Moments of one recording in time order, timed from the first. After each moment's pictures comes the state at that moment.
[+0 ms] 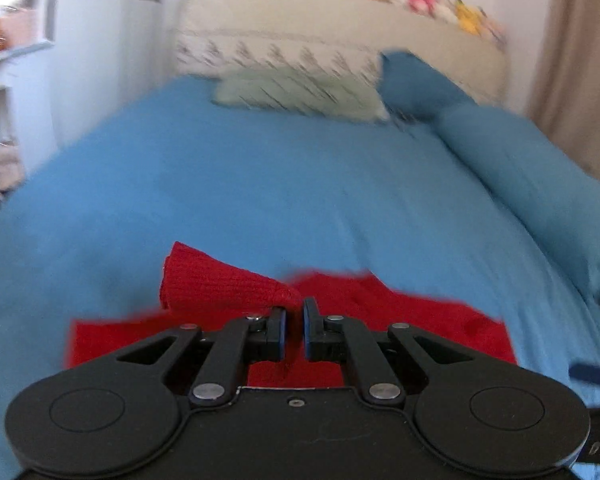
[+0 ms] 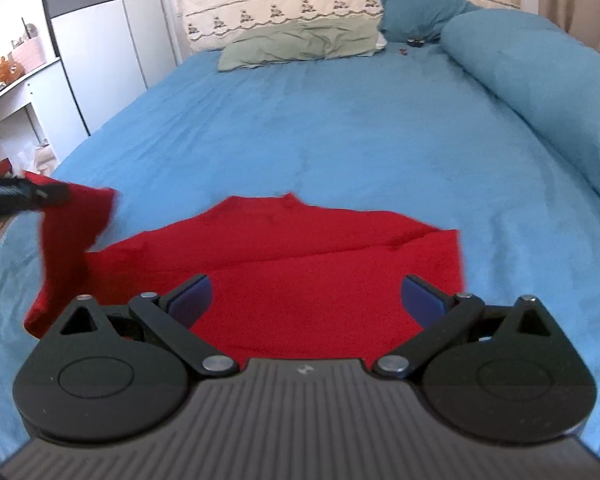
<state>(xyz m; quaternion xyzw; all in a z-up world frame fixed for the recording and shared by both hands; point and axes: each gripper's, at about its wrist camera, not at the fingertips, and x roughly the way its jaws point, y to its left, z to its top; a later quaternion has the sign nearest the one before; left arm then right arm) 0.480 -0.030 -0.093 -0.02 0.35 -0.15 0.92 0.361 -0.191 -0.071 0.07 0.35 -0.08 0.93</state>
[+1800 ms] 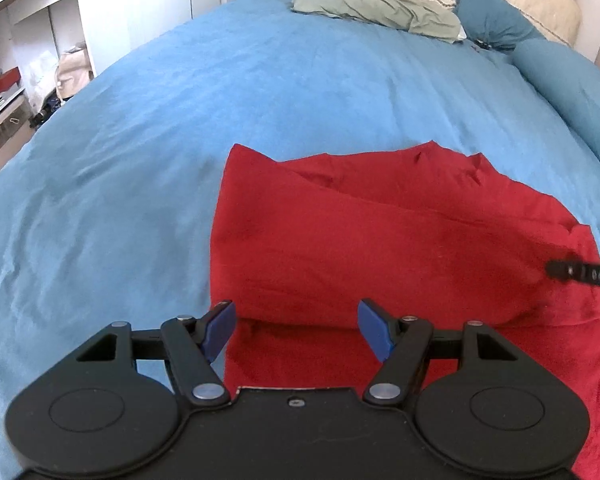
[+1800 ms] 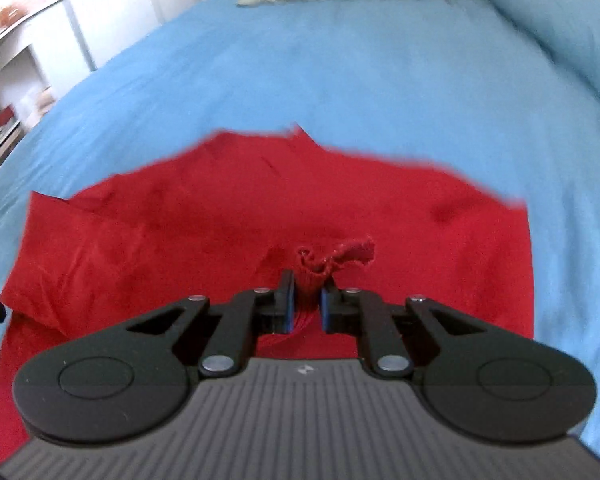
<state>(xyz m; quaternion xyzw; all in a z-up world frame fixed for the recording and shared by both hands) 0.438 0.072 -0.155 -0.01 0.45 -0.04 0.89 0.433 -0.215 -0.162 0.08 0.43 -0.04 0.90</state>
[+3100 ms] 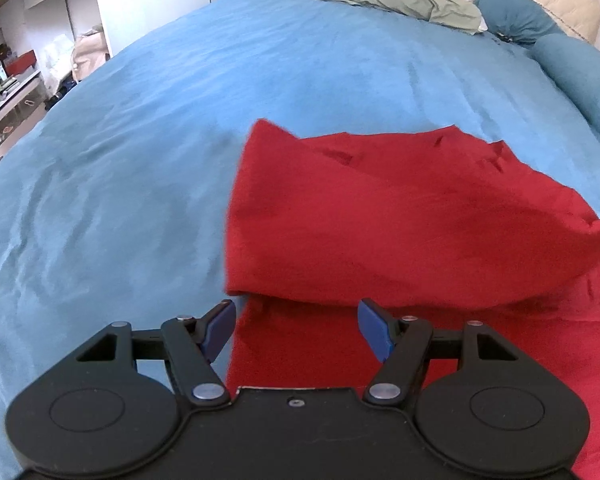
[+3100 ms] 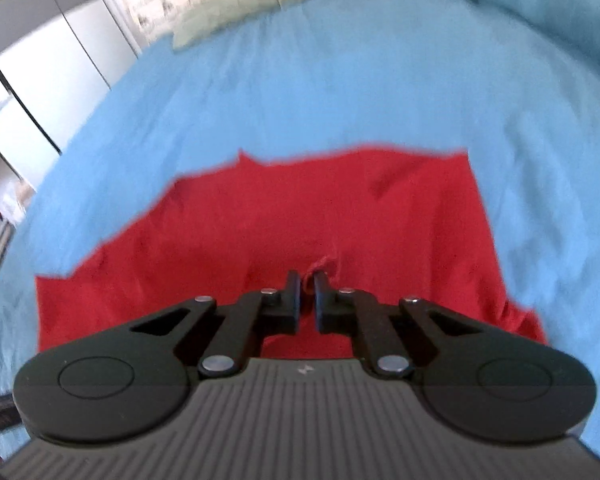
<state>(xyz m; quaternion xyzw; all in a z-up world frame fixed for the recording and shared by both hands) 0.435 0.071 -0.170 -0.01 0.47 -0.01 0.88 0.409 -0.244 -0.139 0.19 0.39 -0.10 0.90</state>
